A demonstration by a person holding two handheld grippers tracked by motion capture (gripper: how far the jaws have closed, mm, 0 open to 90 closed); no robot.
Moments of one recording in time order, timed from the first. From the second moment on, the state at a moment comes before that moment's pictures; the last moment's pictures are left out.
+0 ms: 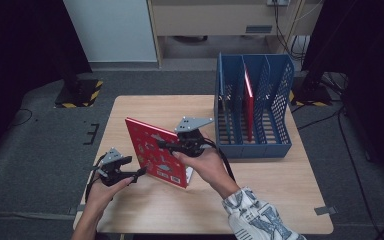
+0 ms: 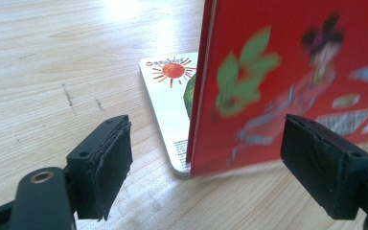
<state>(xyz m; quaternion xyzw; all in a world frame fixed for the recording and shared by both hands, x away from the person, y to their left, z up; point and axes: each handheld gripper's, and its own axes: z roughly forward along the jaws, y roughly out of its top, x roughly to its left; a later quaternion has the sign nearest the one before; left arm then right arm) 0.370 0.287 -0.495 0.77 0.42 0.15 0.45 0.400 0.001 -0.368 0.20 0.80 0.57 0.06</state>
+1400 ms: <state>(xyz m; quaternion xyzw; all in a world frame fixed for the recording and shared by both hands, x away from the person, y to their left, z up) 0.397 0.269 -0.510 0.80 0.41 0.16 0.39 0.414 -0.049 -0.359 0.27 0.76 0.57 0.17</state>
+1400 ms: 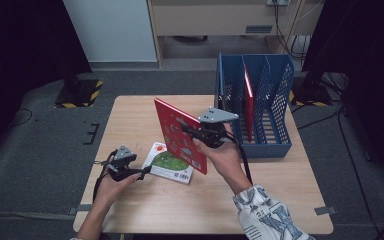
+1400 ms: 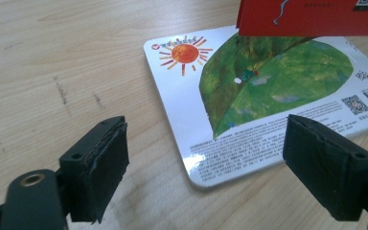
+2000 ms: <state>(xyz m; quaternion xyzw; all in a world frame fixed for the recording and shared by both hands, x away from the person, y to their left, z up) 0.404 0.264 -0.515 0.81 0.42 0.15 0.38 0.408 -0.065 -0.356 0.29 0.75 0.56 0.19</state>
